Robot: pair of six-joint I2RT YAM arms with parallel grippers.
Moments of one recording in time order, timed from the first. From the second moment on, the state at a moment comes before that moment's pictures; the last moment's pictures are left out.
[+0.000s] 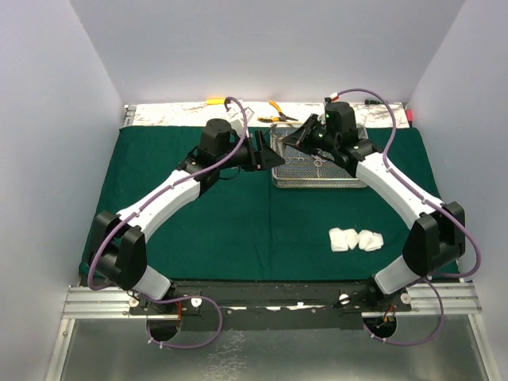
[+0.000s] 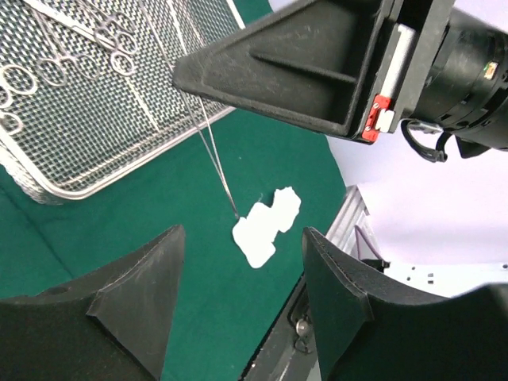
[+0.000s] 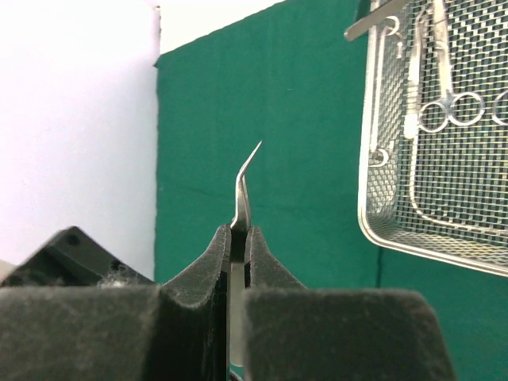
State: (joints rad) left arm -0.51 1.49 1.16 0.02 0.54 -0.68; right arm 0.42 1.57 1.32 -0.23 -0.21 0.83
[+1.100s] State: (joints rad) left arm -0.60 1.46 1.14 0.11 0.57 -0.90; right arm 0.47 1.18 1.08 -0.08 -0.25 0.88
